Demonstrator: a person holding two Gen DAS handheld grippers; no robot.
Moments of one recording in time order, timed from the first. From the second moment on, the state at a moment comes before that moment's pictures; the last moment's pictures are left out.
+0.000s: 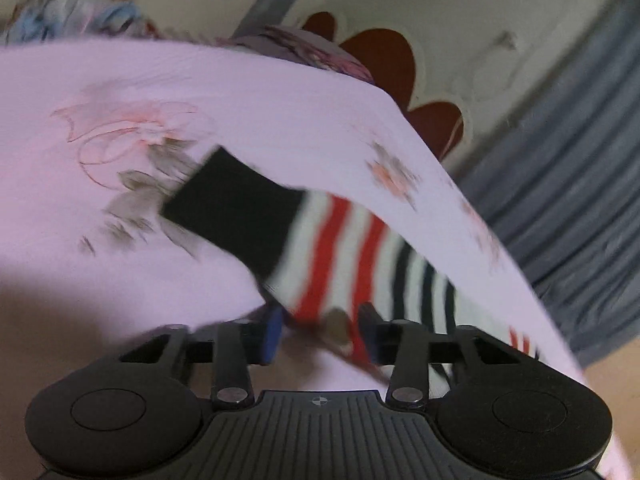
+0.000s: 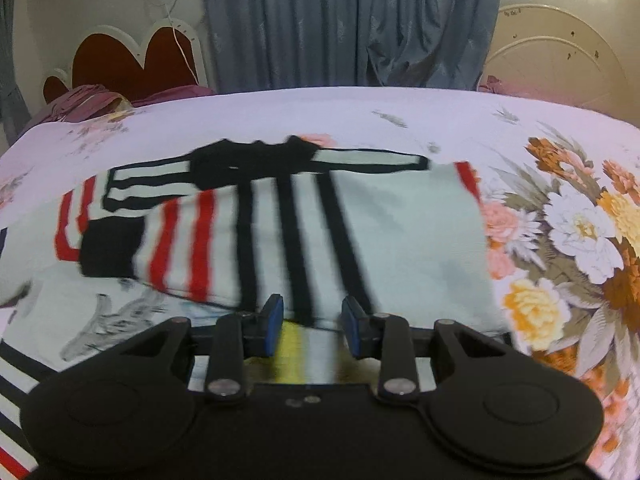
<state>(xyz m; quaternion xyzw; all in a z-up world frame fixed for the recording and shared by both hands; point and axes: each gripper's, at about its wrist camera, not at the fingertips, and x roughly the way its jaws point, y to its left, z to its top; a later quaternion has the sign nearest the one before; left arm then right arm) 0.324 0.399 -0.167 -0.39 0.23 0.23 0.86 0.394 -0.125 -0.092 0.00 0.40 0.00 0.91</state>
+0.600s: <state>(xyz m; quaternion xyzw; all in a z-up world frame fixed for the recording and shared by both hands) 0.402 0.381 -0.143 -0.40 0.19 0.12 0.89 0.399 -0.089 -0.081 0.00 0.40 -0.04 0.92</state>
